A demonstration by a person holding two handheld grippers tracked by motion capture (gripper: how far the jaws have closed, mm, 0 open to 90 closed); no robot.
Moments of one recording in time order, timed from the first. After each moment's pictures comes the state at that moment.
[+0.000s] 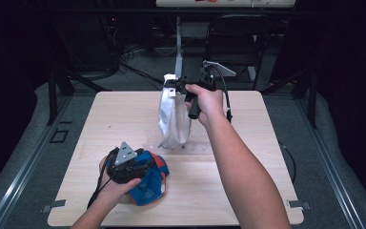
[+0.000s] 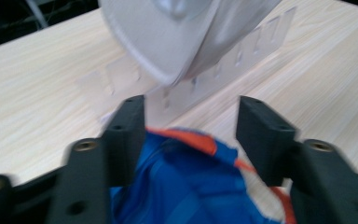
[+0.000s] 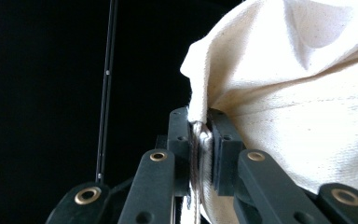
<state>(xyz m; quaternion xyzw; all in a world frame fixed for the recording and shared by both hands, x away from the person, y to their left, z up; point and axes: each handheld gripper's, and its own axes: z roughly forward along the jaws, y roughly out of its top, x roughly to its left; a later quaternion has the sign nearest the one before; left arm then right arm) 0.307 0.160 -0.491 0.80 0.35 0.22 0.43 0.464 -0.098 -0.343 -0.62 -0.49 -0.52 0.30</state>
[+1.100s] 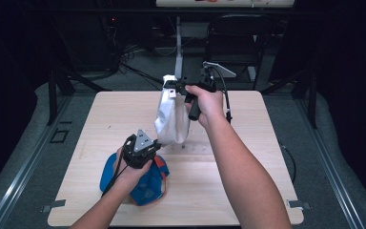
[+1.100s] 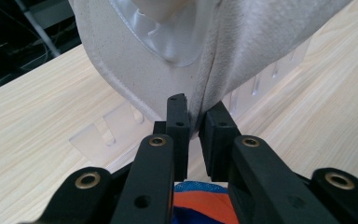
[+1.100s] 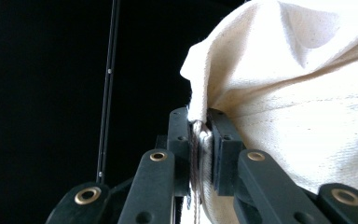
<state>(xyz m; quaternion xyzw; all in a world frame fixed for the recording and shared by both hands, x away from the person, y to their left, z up) 0.348 0.133 -0.492 0.81 0.32 0.24 0.42 0.462 -0.098 -0.344 -0.62 -0.50 -0.53 0.30</state>
